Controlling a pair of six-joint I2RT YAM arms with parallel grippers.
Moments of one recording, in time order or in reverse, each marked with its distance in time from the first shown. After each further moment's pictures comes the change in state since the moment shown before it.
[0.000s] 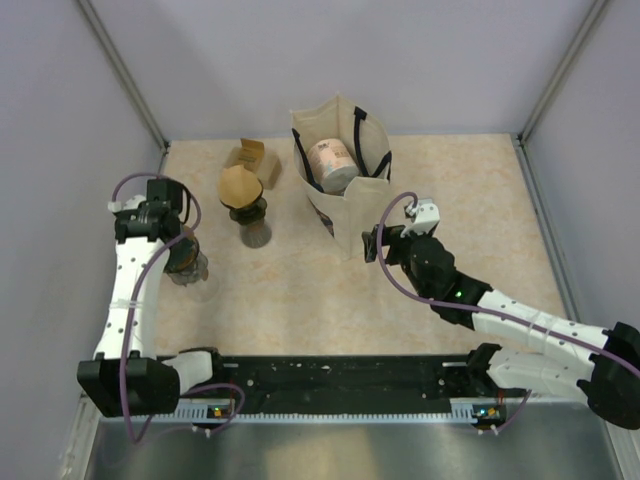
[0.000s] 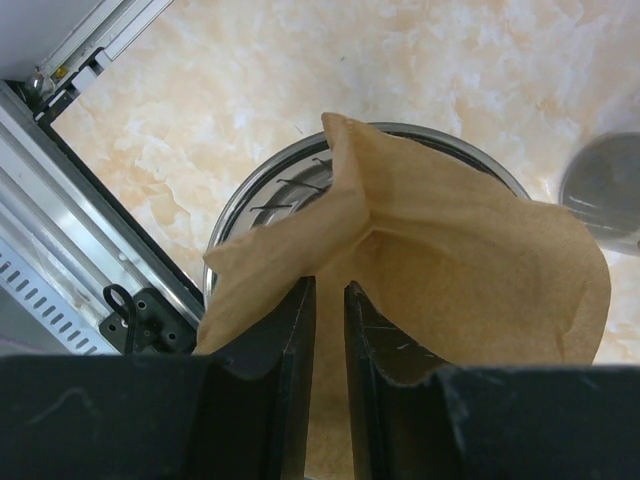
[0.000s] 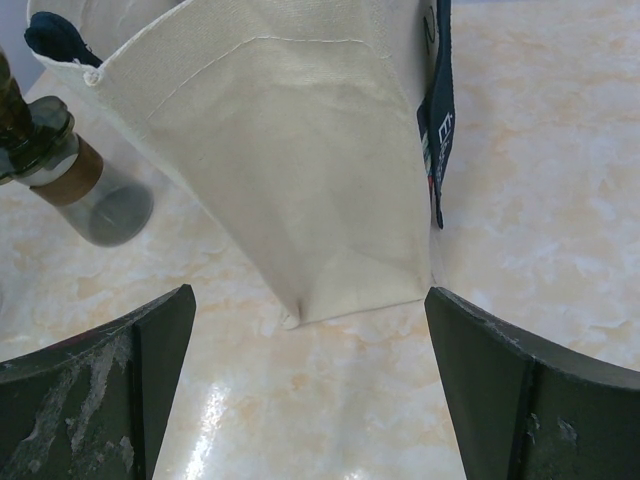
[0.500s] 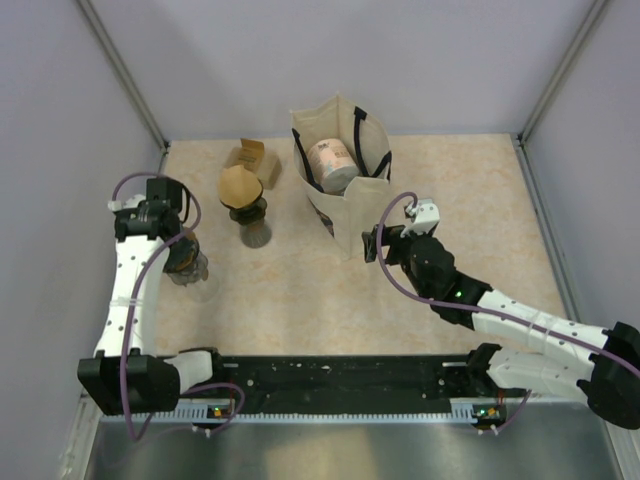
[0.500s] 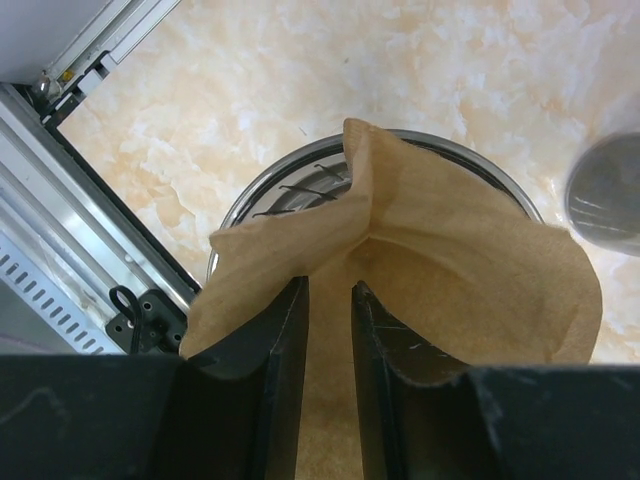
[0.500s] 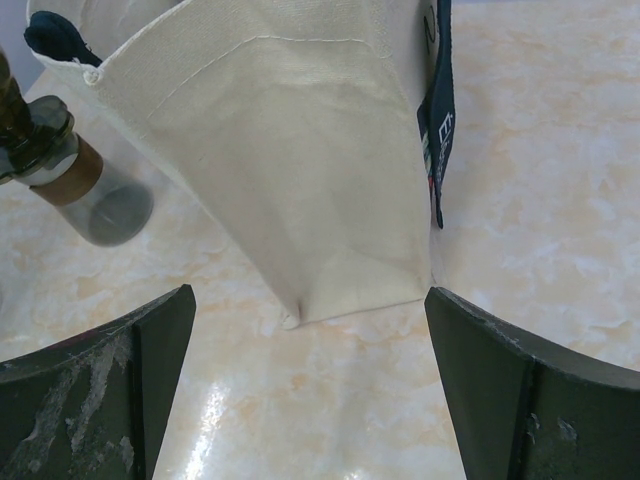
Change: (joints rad) left arm 0.006 0.018 0.002 -0.001 0.000 0.019; right arm 0.000 0.001 0.000 0.000 0.000 0.000
